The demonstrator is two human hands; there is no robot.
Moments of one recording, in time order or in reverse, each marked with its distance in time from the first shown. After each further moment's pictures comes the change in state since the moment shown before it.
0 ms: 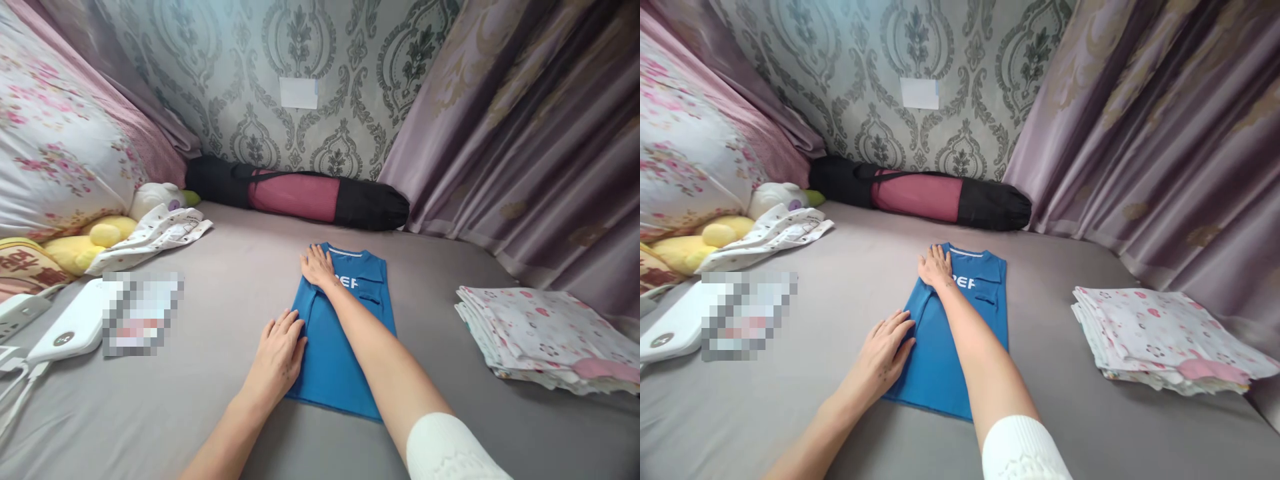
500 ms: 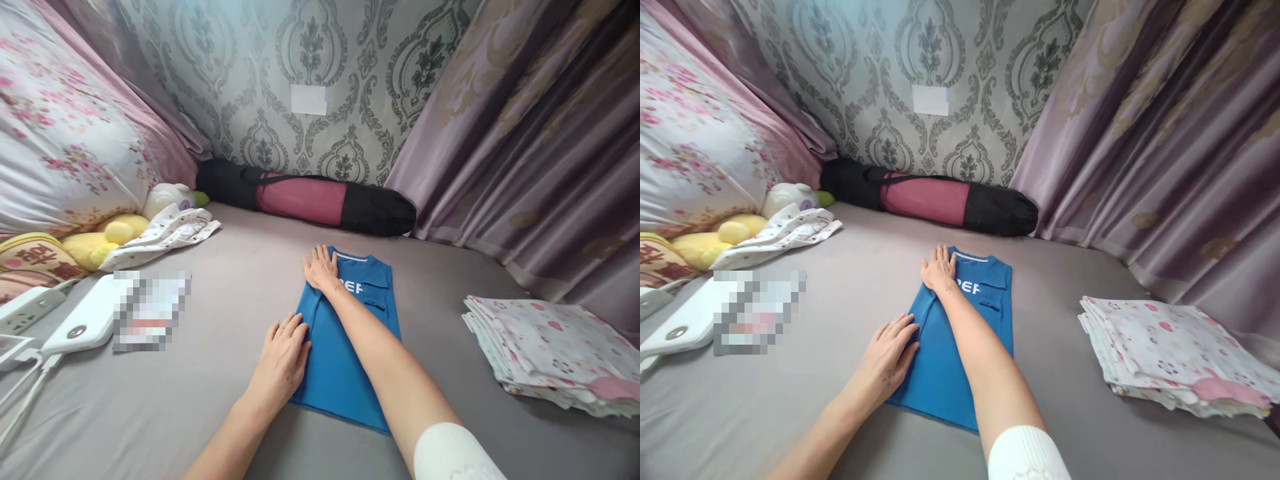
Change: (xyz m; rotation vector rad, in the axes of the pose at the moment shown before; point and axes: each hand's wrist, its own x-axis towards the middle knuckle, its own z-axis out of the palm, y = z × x) left_hand 0.002 0.003 -0.006 0.010 -0.056 -0.025; right_hand 0.002 -0.008 0.000 -0.102 0.105 -0.014
